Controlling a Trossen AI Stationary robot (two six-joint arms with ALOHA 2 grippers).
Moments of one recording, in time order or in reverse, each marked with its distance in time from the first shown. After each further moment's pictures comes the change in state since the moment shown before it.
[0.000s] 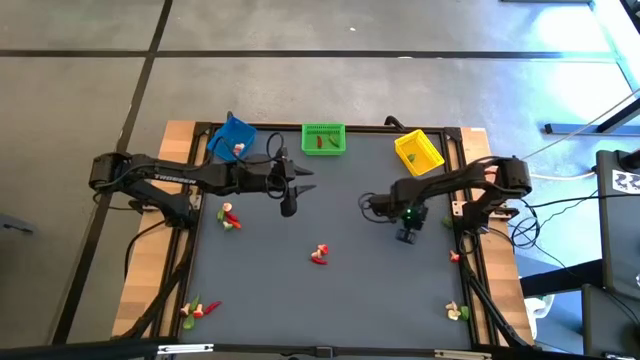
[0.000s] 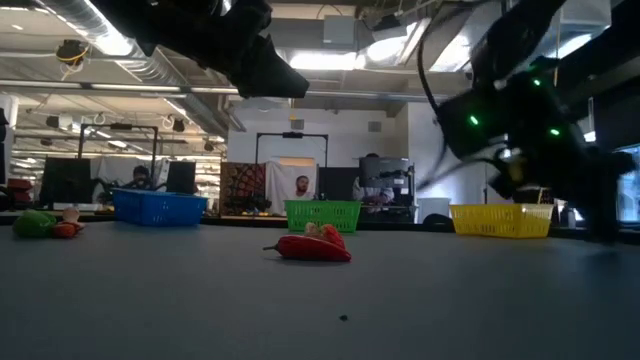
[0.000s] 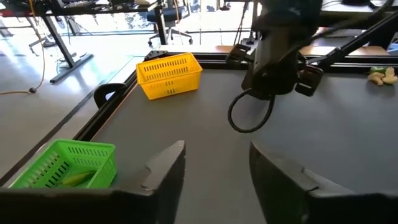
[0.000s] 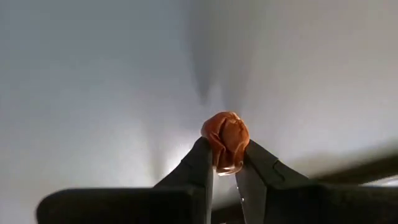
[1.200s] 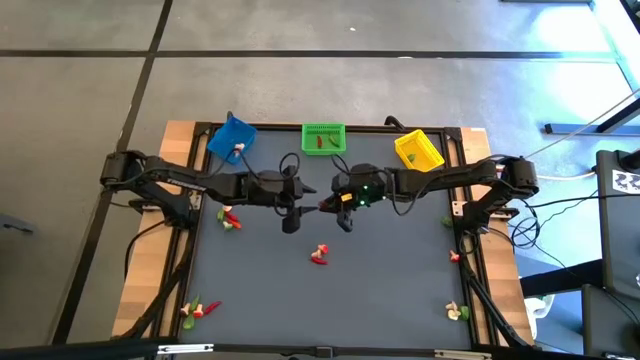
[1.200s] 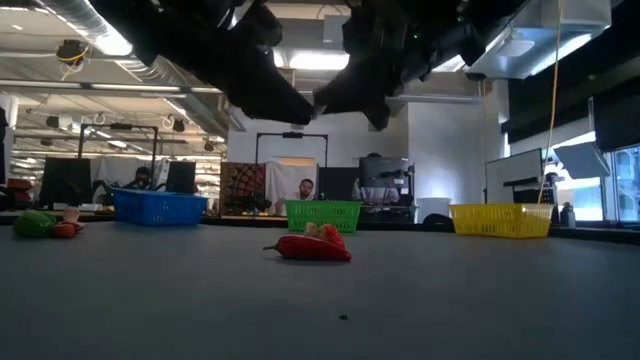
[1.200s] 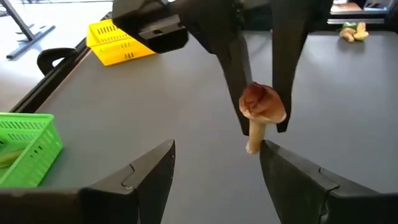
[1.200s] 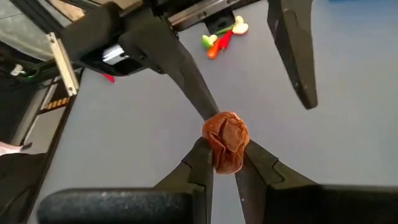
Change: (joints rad) left arm -0.094 0.110 0.000 -0.025 0.004 -0.035; right arm 0.000 -0.053 0.168 1.197 -0.162 -0.079
